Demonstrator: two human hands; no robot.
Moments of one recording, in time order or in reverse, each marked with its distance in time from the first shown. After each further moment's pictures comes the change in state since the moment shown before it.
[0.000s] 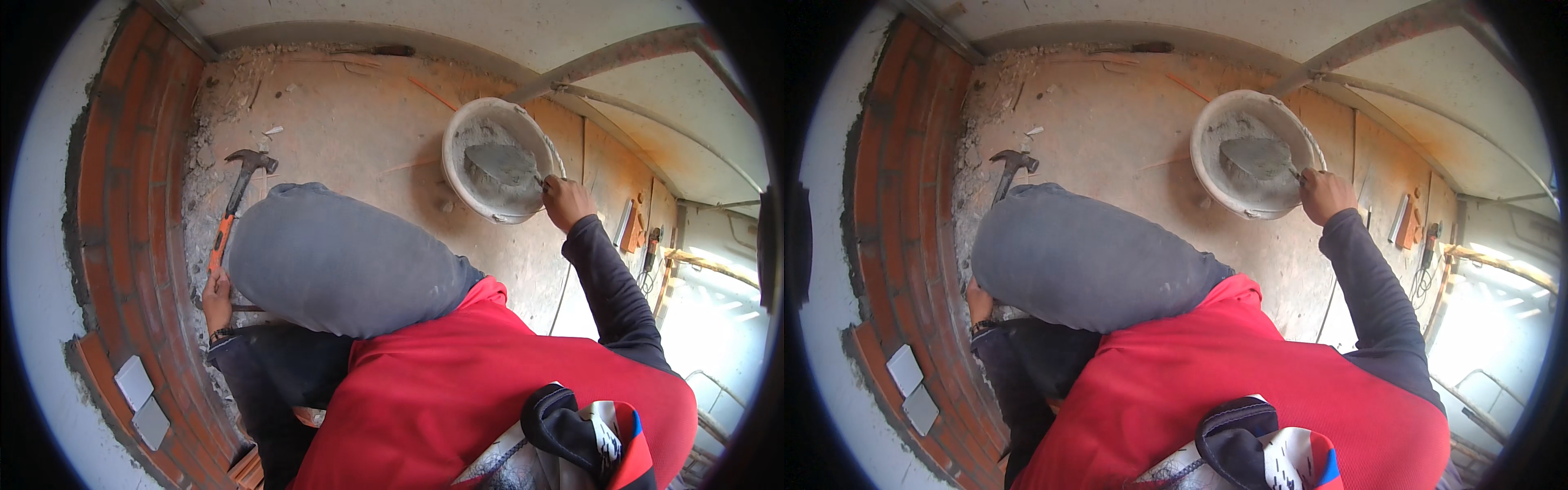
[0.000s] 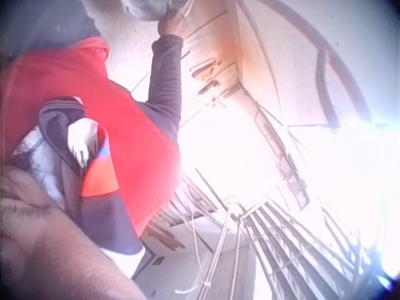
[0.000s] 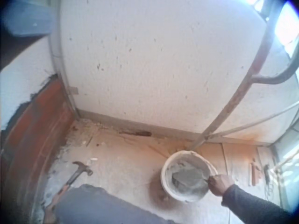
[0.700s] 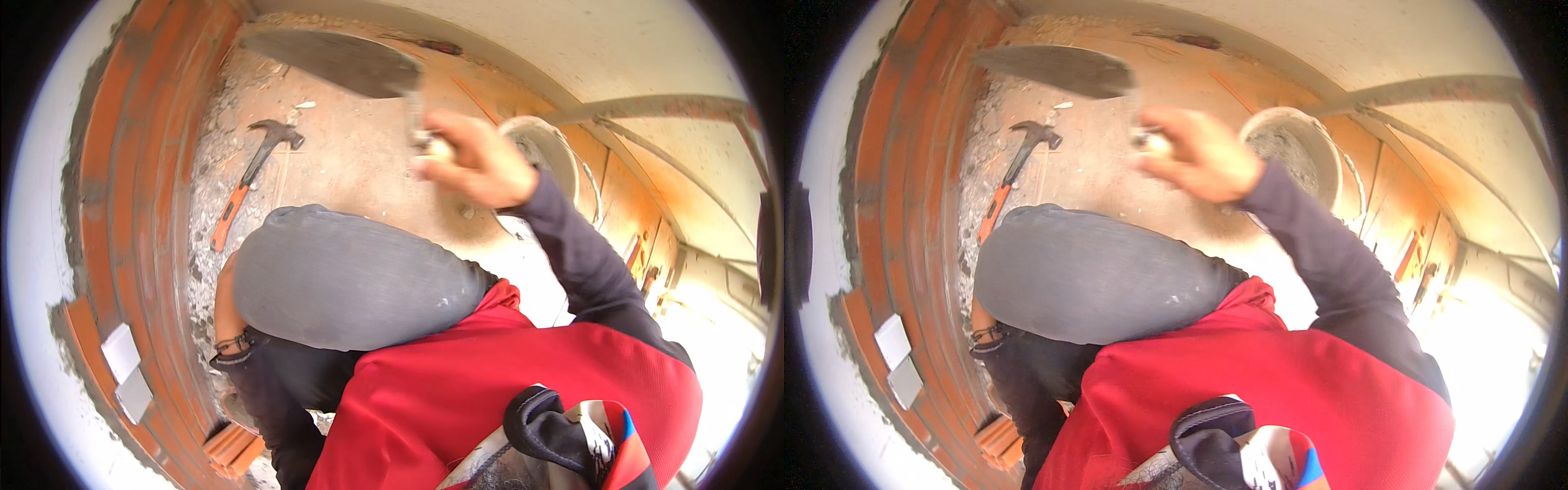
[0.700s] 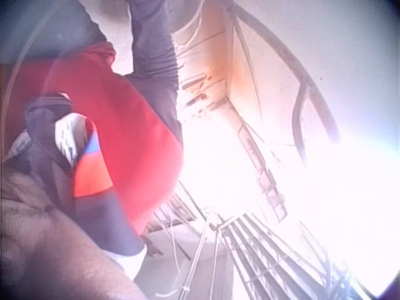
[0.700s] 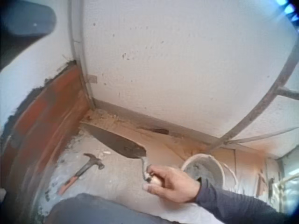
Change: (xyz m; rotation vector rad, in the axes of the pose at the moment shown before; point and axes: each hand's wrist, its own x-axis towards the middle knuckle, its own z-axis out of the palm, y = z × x) left_hand -0.061 0.112 0.011 0.084 -0.197 0.184; right_hand 0.079 -0.222 -0.116 1.079 -0.249 -0.688
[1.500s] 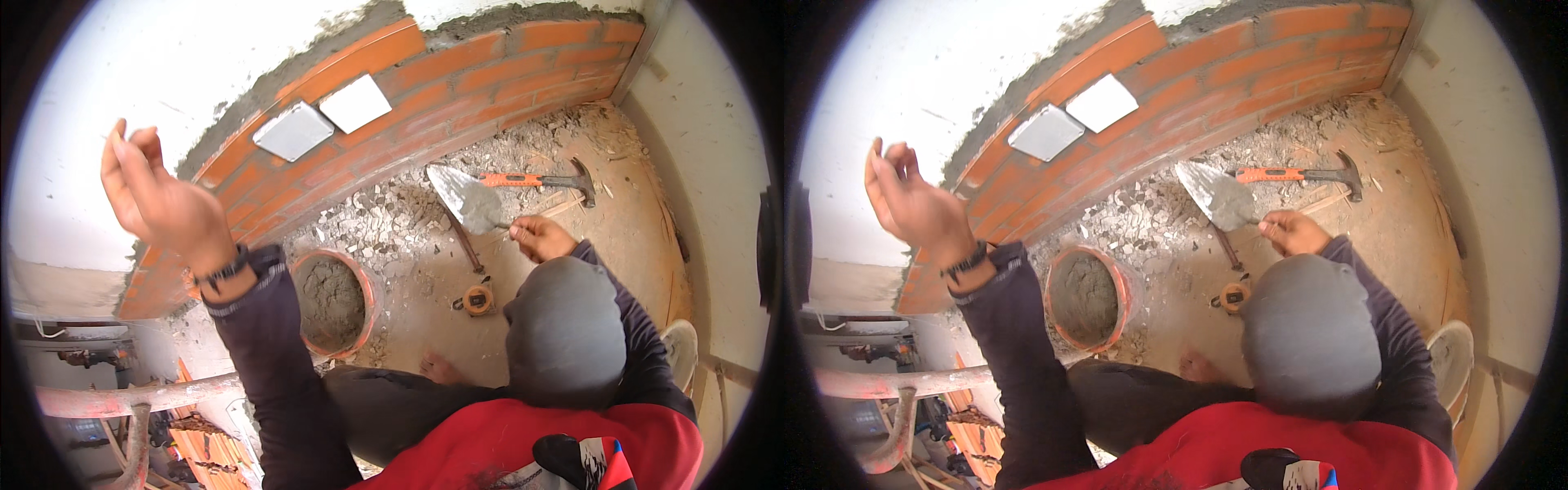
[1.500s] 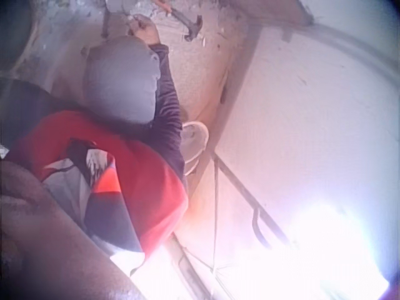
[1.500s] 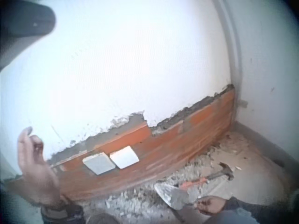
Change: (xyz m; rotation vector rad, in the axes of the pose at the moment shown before) left_hand -0.283 0.047 -0.161 0.023 2.006 0.669; right_hand 0.102 0.001 0.298 0.229 -0.906 0.143
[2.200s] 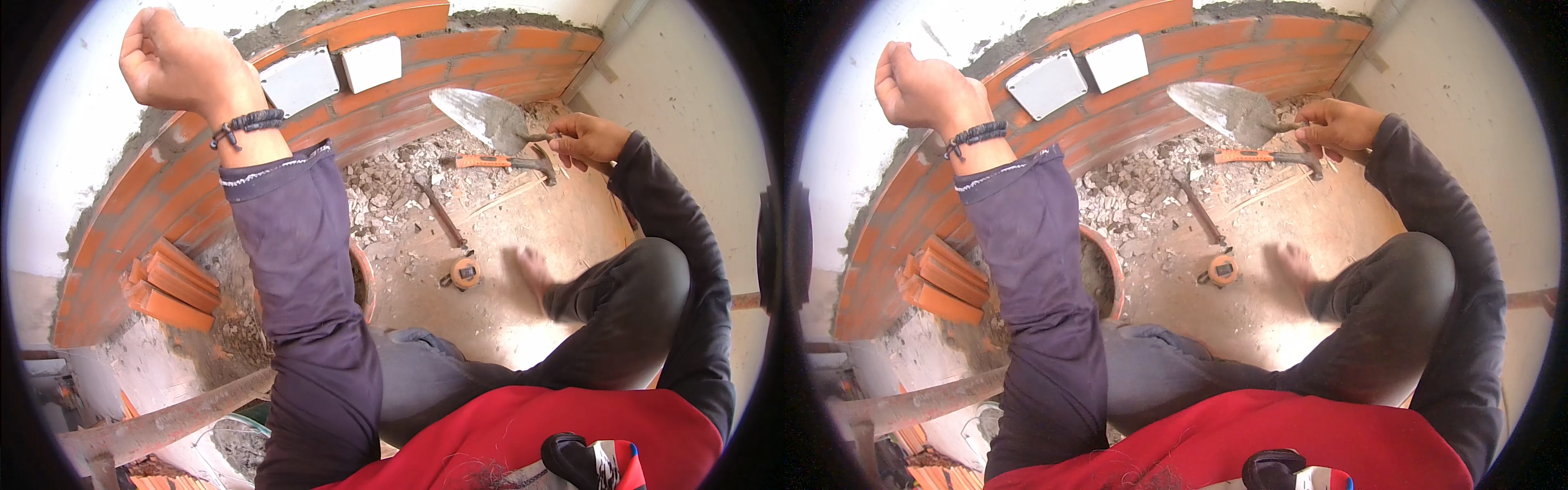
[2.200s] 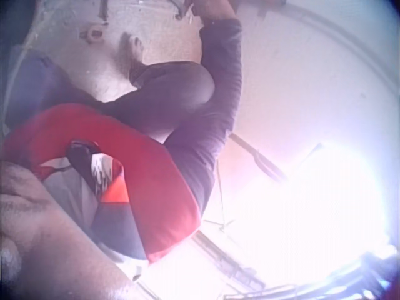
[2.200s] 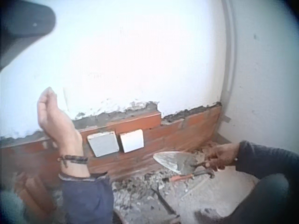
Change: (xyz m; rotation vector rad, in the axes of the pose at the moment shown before) left_hand 0.017 -0.076 -0.014 -0.371 0.440 -0.163; right_hand -0.062 -0.188 0.009 -0.776 0.162 0.053
